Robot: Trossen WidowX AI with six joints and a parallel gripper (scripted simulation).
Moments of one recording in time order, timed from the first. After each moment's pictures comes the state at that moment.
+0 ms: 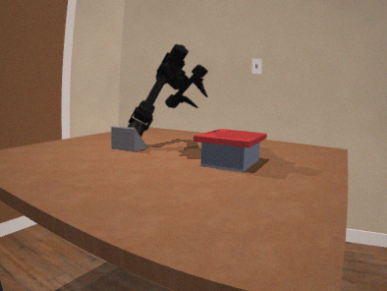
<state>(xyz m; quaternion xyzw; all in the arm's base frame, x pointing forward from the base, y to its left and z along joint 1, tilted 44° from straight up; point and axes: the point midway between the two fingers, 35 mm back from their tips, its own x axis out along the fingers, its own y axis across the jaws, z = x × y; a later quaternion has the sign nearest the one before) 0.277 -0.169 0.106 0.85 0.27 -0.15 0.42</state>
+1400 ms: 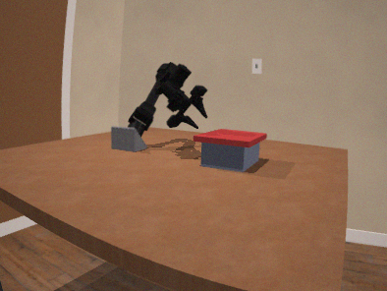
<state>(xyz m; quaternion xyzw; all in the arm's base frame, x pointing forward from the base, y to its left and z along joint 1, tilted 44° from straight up) 0.282 -0.113 0.059 0.88 0.26 -0.17 0.36</state>
